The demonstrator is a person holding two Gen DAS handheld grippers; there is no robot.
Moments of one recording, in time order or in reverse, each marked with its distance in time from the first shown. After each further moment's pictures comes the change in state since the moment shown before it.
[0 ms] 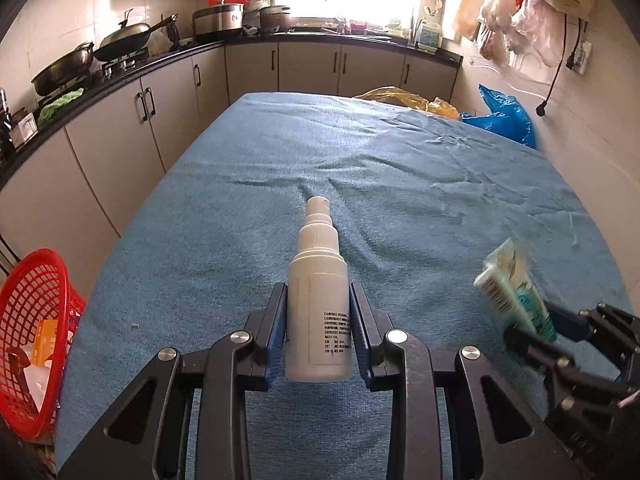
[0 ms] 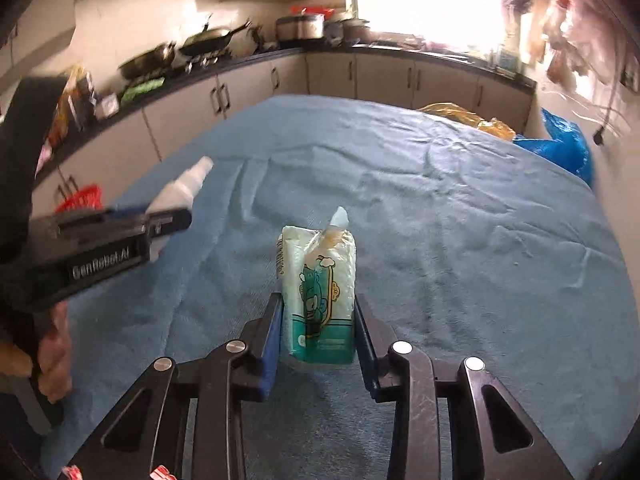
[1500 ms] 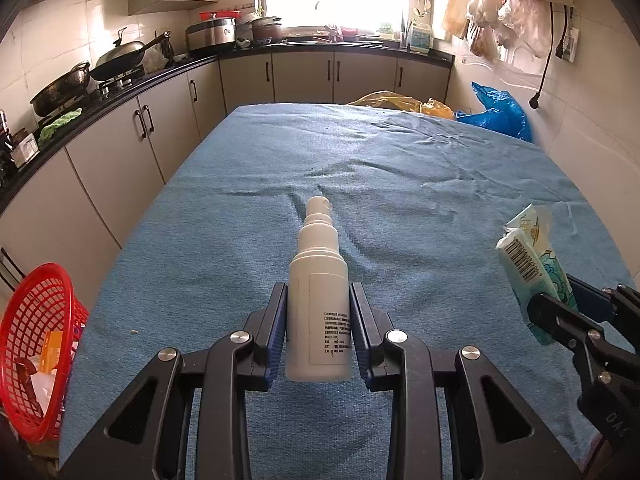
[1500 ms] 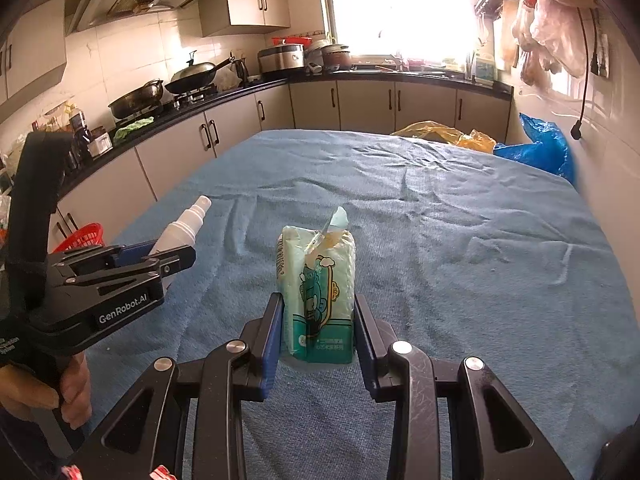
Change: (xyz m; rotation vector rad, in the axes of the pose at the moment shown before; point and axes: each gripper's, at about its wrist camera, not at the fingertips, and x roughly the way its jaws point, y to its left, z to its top) left arm -0.007 -0.008 -0.003 0.049 -0.035 0.022; right arm -0.032 -0.001 -0.002 0.056 -0.087 -0.008
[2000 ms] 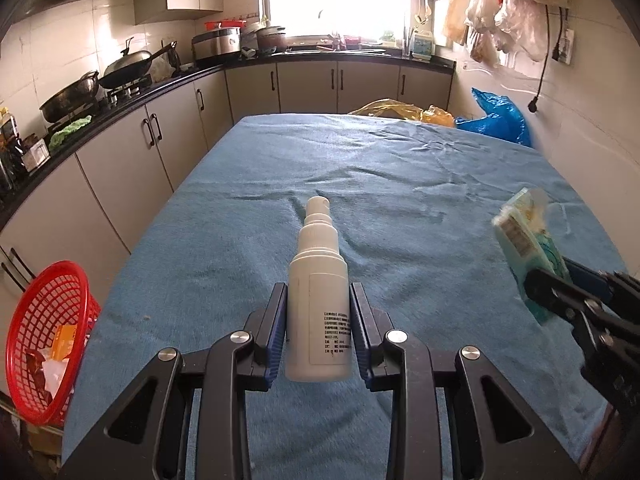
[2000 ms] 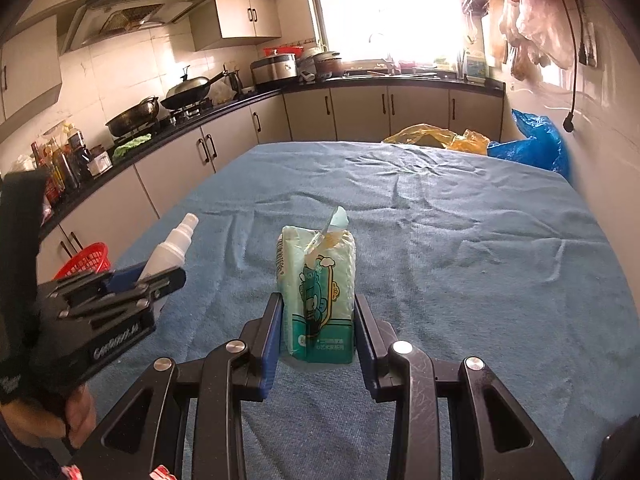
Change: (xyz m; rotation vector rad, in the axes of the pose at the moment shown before) left arm -0.027 -0.013 -0.010 0.007 -0.035 0.024; right arm -0.013 -0.005 0.004 0.045 -0.028 0.008
